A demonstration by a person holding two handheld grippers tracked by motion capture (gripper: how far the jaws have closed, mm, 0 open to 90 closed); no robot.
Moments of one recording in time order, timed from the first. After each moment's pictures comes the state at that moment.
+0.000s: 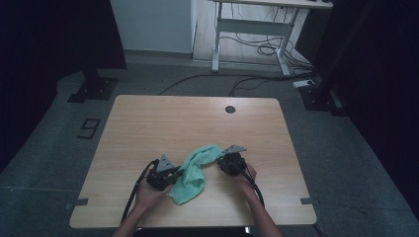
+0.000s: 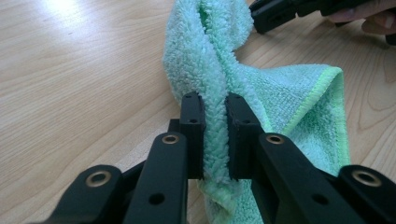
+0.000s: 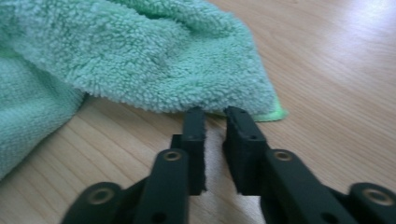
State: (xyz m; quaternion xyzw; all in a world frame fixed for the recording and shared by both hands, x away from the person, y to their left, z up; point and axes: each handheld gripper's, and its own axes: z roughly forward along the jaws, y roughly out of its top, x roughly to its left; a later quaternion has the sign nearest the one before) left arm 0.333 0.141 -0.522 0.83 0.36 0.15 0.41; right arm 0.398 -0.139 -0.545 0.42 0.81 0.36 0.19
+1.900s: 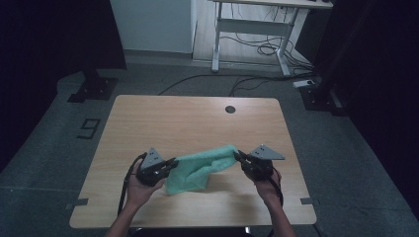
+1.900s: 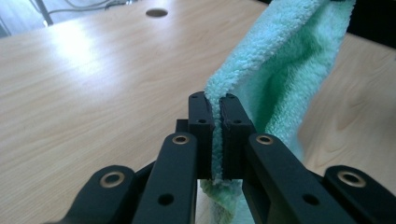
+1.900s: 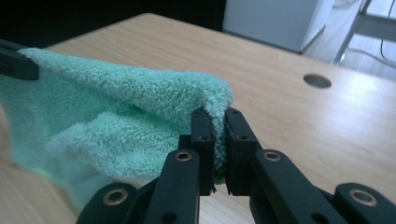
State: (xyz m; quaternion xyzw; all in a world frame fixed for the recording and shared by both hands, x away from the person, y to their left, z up) left arm 0.312 0.163 -0.460 0.79 0.33 0.18 0.48; right arm 0.328 -0.197 -0.450 0.37 0.75 0.50 0.24
